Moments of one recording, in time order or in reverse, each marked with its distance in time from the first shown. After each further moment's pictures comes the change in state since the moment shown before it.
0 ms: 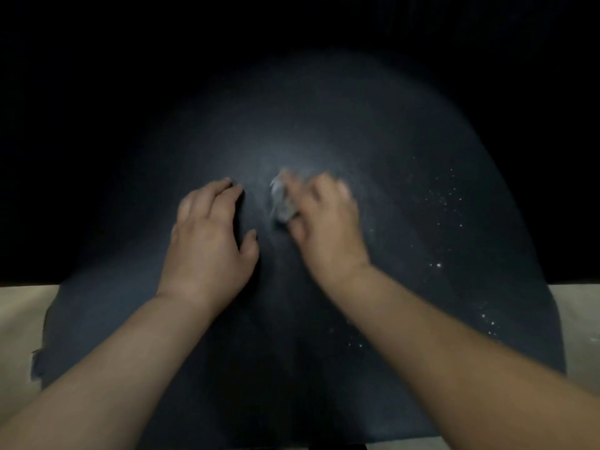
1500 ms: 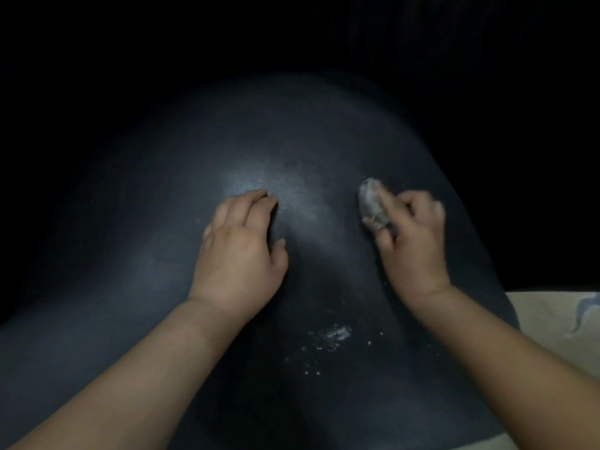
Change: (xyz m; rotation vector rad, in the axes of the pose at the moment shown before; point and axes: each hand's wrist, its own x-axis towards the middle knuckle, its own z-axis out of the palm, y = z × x) left_hand 0.024 0.077 0.036 0.006 -0.030 0.156; right_hand -0.026 0.131 -0.080 -0.123 0.130 0.193
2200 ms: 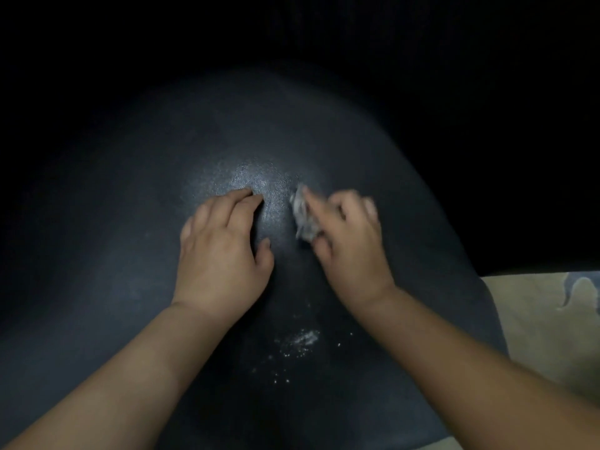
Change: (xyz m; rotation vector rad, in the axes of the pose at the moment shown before) left_hand 0.012 0.025 0.019 0.070 0.035 0.078; right_hand -0.007 -0.024 0.009 0.124 -0.054 -0.033
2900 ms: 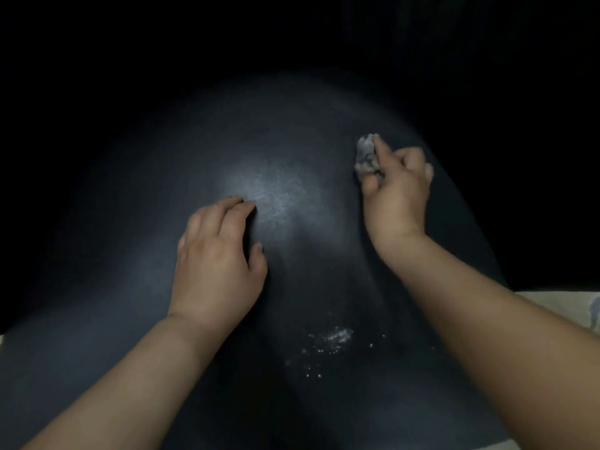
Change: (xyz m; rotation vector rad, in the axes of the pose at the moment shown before) left_hand -0.024 -0.039 -0.022 -0.051 0.064 -0.124; right_hand 0.064 0.005 0.010 -0.019 0.138 0.279
